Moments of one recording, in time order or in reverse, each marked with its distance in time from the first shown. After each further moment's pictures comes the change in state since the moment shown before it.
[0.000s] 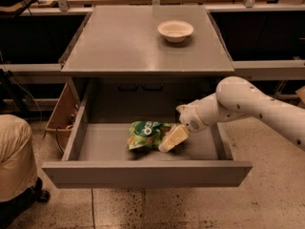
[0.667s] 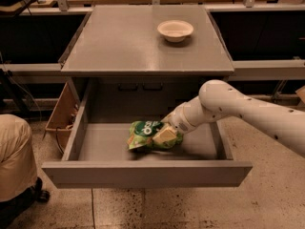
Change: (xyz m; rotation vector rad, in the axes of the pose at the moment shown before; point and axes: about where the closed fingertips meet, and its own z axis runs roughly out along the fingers) arm 0.004 -0.010 0.039 0.020 0.071 -0.048
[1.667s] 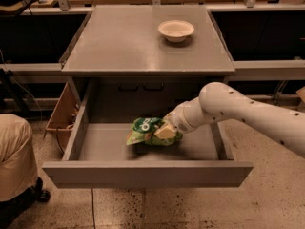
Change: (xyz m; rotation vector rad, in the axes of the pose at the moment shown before) arm -0.007 -0.003 -0.013 0.095 -0.013 -0.013
